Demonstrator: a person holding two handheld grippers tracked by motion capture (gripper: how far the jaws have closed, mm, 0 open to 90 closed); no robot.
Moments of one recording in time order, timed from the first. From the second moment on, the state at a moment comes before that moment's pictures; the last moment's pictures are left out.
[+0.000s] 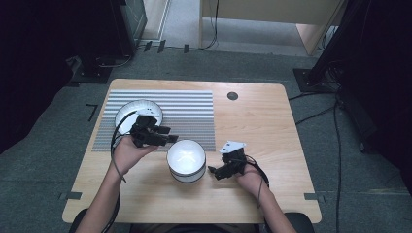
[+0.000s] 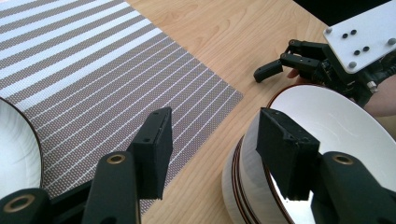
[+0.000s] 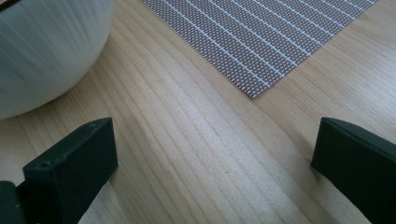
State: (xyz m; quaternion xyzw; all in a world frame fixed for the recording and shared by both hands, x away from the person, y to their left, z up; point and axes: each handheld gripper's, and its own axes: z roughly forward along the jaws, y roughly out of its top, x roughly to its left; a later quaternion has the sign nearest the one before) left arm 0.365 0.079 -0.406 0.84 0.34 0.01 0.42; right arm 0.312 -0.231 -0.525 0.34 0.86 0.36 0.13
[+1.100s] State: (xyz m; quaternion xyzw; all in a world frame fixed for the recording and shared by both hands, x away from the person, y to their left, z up) left arm 0.359 0.055 -0.429 0.87 0.30 -0.02 0.39; right arm 0.312 -0.231 -0.525 0.34 0.86 0.36 0.13
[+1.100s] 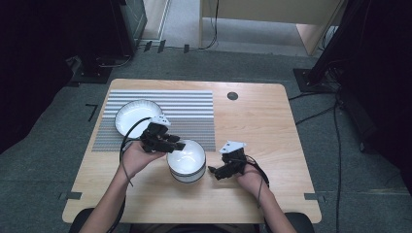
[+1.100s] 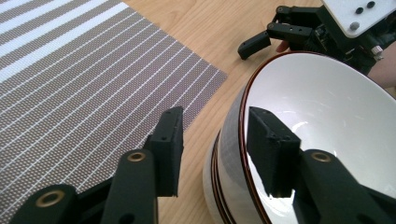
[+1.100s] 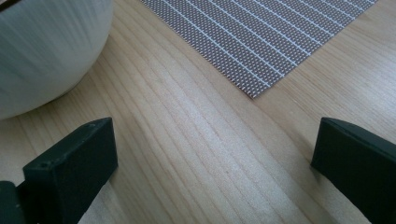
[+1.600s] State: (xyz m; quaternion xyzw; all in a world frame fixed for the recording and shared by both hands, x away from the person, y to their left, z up) left arm 0.358 0.048 -0.433 0.87 0.29 -0.03 0.39; right arm 0.312 -0.231 -0.525 0.34 0.86 0.36 0.13
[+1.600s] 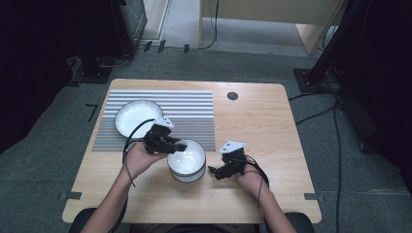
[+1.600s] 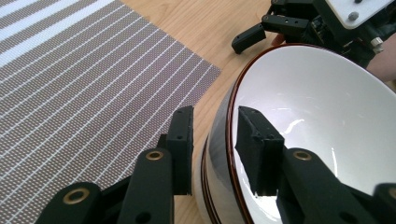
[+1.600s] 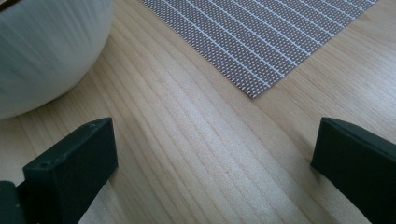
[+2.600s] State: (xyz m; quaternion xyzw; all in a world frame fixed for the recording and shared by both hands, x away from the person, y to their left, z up) left arm 0.358 0.049 -0.431 0.87 0.30 -0.04 0.38; right arm 0.312 -0.231 -0.525 0.34 0.86 0.36 0.13
